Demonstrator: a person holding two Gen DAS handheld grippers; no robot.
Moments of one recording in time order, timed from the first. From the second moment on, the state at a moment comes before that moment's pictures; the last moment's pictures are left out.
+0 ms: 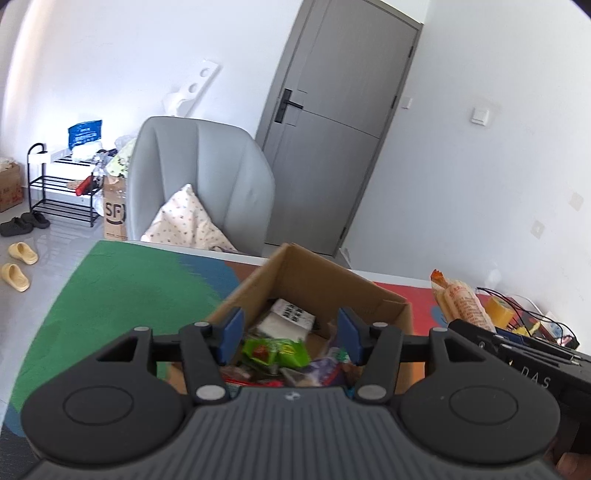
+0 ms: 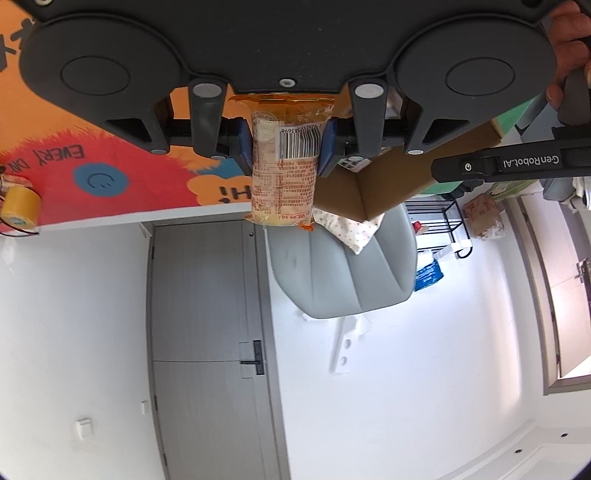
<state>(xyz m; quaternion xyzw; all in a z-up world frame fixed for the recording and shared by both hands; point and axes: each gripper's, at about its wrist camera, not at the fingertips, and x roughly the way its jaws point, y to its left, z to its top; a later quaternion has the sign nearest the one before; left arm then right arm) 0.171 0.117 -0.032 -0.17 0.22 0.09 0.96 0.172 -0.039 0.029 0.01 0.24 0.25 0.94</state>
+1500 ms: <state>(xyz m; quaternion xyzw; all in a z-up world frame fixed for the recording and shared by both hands) 0.142 0.149 -0.027 -0.17 0.21 0.14 0.95 0.164 -0.020 0.044 0.02 0.24 0.25 0.94</state>
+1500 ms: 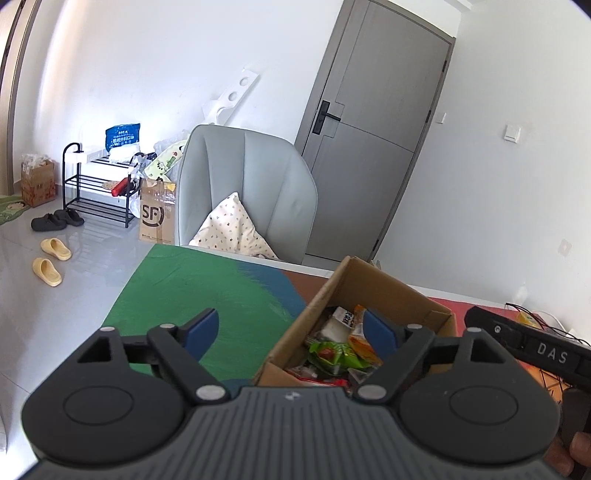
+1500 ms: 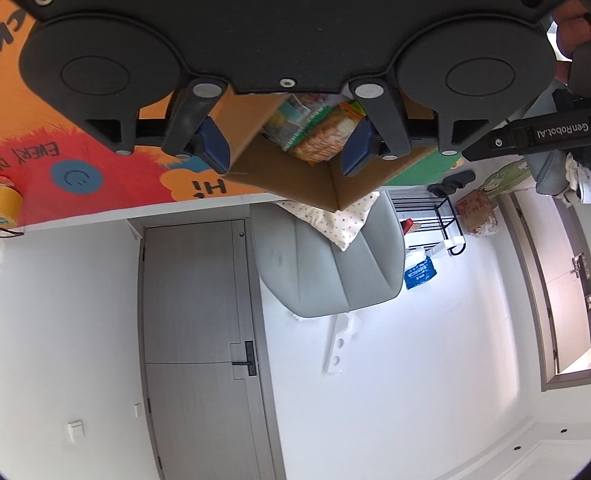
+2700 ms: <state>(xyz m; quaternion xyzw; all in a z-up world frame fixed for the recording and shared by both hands) 0.103 0.044 0.004 -0.10 0.24 0.10 0.96 0.097 -0.125 0.059 0.08 0.24 0.21 0.94</state>
